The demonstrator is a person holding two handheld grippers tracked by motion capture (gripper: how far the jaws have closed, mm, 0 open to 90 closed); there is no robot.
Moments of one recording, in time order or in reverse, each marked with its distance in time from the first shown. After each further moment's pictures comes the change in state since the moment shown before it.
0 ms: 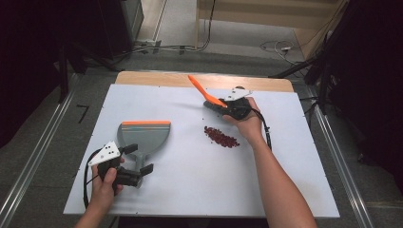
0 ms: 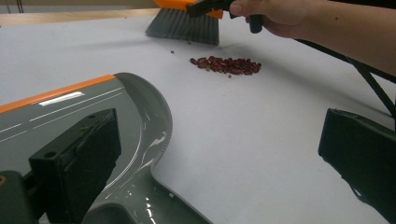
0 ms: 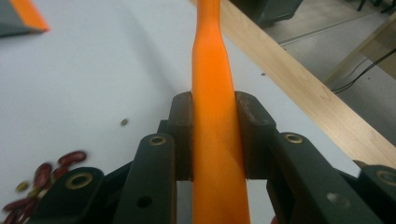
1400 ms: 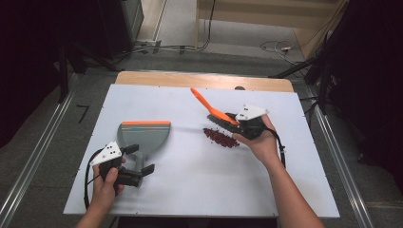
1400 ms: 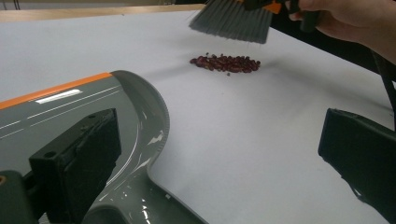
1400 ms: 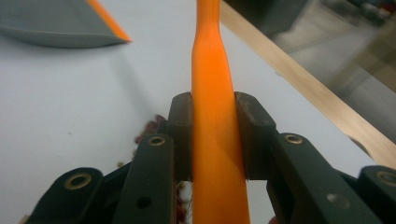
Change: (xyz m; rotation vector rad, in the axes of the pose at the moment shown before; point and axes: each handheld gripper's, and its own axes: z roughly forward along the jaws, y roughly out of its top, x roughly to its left) left arm -0.001 0.000 0.004 0.010 -0.006 0.003; right arm 0.050 -0.013 -0.088 -0.051 -0.054 0.054
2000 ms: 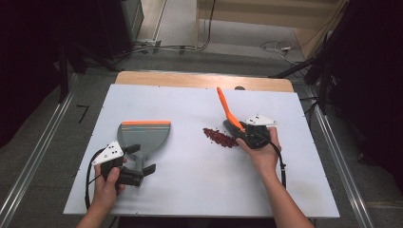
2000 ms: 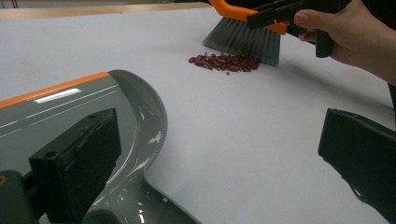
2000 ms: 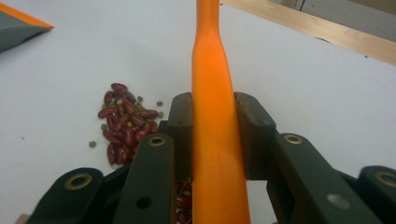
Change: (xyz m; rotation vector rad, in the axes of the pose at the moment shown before) left arm -0.001 0.000 0.003 0.009 -0.001 0.005; right arm 0.015 -0.032 0.003 0.083 -0.173 0.335
